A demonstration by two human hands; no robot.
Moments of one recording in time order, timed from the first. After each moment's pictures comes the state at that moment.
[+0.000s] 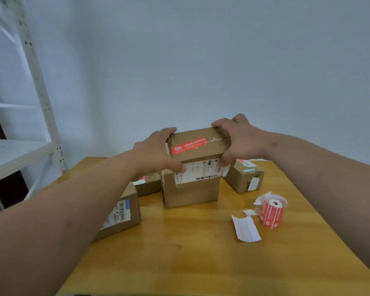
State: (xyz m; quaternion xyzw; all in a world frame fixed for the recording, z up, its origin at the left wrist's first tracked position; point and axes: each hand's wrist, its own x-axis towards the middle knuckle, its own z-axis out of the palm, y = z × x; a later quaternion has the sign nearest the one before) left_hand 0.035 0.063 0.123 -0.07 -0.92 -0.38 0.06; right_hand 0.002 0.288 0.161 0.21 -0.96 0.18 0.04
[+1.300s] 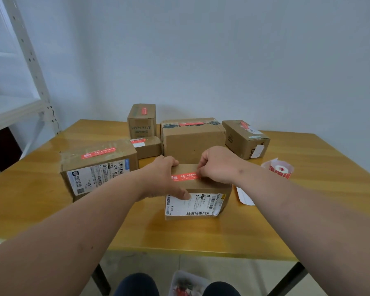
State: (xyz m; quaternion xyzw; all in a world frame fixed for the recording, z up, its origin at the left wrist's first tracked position) left_hand 0.058 0.068 0.002 -0.01 -0.95 -0.29 -0.10; right_hand 0.025 0.231 0.033 0.17 -0.97 0.17 -0.07
